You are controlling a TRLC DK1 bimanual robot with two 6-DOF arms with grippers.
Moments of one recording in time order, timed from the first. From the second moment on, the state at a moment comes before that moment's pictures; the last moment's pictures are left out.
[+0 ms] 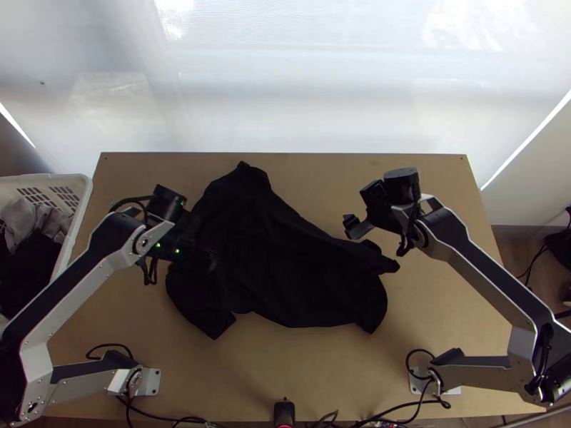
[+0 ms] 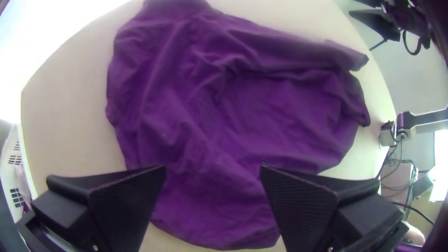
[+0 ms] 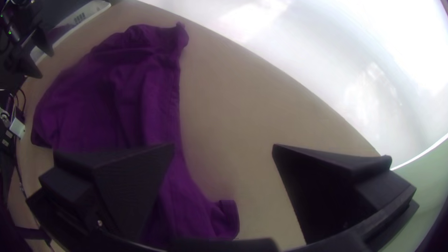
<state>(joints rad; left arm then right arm) -0.40 1.36 1.19 -1.00 0.13 0.05 0.45 1.44 1.16 -0.50 -0.02 -0.23</state>
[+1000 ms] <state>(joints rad) -0.50 1.53 1.06 -0.93 0.08 0.03 0.49 1.41 1.07 -0.68 -0.05 -0.23</state>
